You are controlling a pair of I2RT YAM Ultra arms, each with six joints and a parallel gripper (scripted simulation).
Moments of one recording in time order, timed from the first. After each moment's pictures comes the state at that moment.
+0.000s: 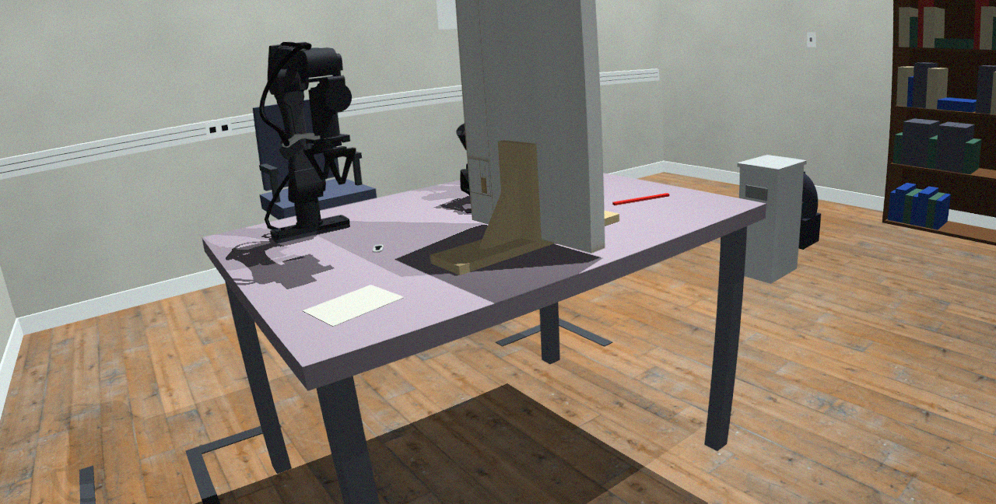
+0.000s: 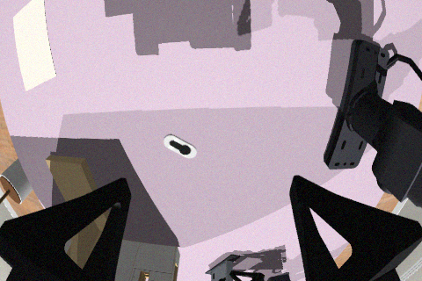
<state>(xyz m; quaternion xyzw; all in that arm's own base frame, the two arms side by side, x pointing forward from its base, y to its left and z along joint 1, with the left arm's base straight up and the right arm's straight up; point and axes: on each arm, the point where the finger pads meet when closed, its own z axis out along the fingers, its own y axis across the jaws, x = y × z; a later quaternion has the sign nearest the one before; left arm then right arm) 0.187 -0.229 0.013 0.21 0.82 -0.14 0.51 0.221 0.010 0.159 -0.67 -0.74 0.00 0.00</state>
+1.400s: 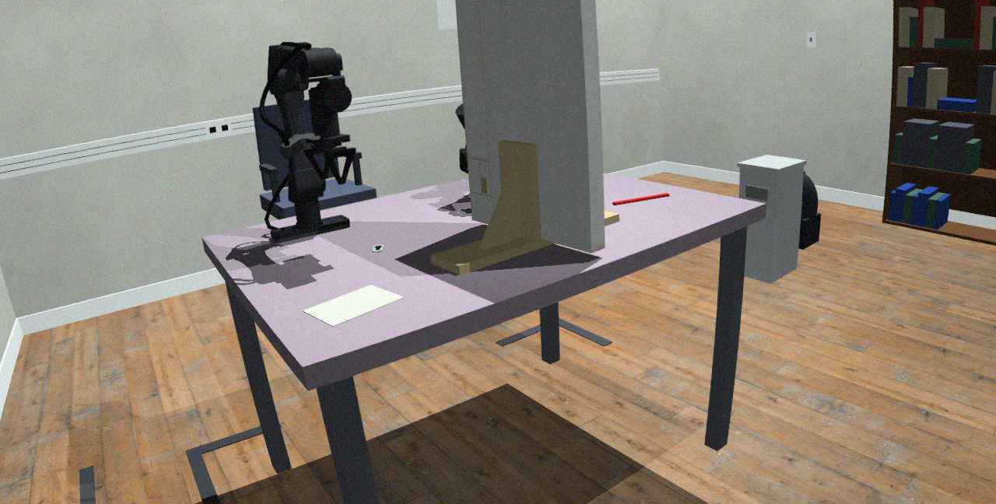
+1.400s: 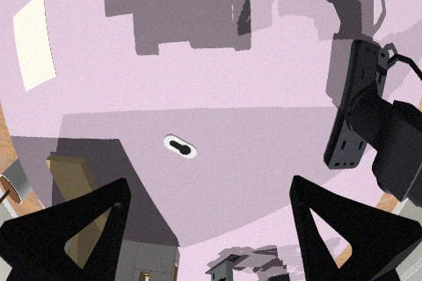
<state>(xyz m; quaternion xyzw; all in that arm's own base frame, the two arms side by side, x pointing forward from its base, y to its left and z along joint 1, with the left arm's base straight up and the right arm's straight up) 0.185 -0.225 0.068 0.21 0.82 -0.14 0.51 0.221 0.010 0.159 -0.67 -0.74 0.00 0.00</state>
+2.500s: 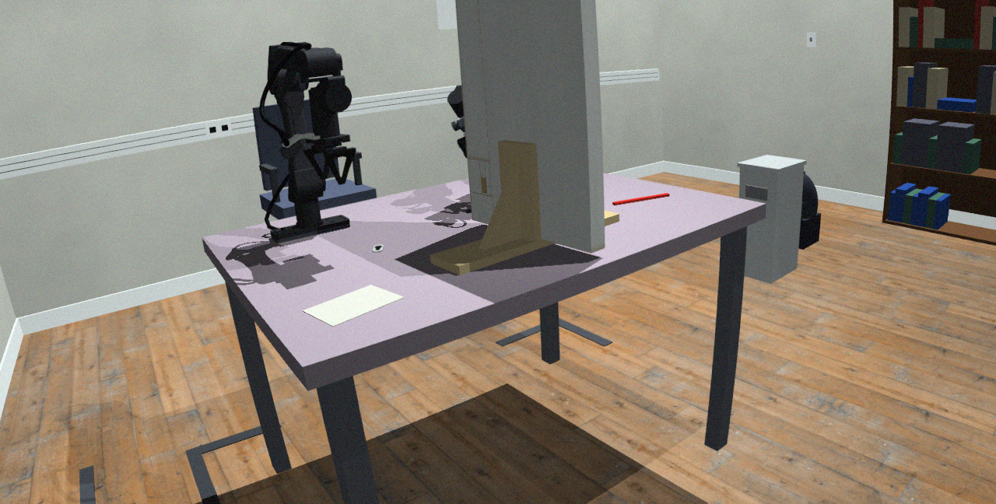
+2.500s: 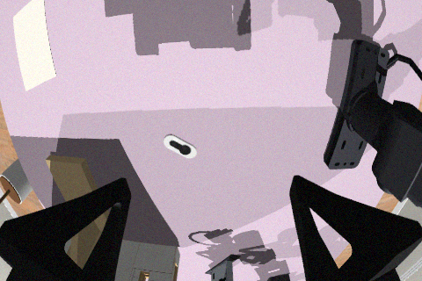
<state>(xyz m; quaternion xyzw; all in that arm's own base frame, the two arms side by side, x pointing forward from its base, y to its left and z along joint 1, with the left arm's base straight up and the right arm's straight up) 0.217 -0.259 0.094 0.37 0.80 -0.01 0.46 0.221 0.010 0.159 -0.67 -0.74 0.00 0.00</state>
